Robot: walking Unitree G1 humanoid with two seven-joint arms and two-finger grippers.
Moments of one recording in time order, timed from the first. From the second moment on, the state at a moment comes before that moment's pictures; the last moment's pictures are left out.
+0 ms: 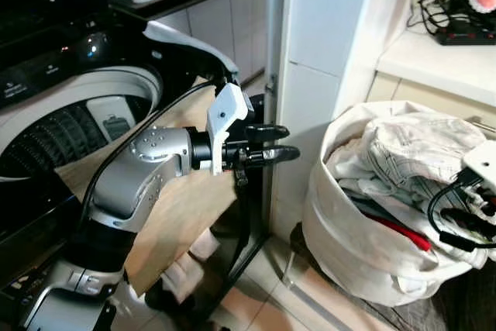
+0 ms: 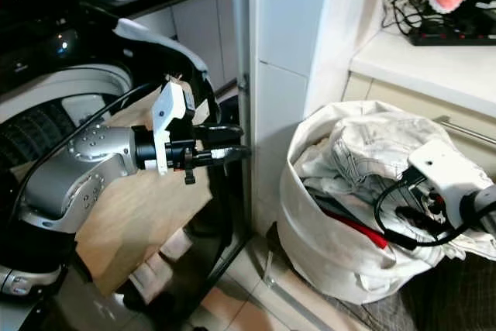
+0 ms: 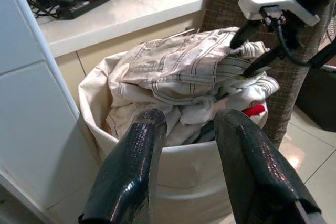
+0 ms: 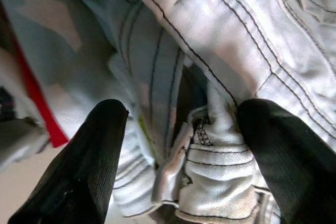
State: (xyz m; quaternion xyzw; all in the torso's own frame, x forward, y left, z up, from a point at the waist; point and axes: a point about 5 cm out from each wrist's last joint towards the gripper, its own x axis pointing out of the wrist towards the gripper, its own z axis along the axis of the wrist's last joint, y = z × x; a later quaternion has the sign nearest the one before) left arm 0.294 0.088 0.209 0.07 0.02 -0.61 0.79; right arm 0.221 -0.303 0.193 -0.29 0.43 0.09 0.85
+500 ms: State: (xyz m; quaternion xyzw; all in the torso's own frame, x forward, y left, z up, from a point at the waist) left arm 0.288 0.083 0.209 0.06 0.03 -0.62 0.79; right arm 0.235 -0.327 0.184 -0.37 0.38 0.02 0.85
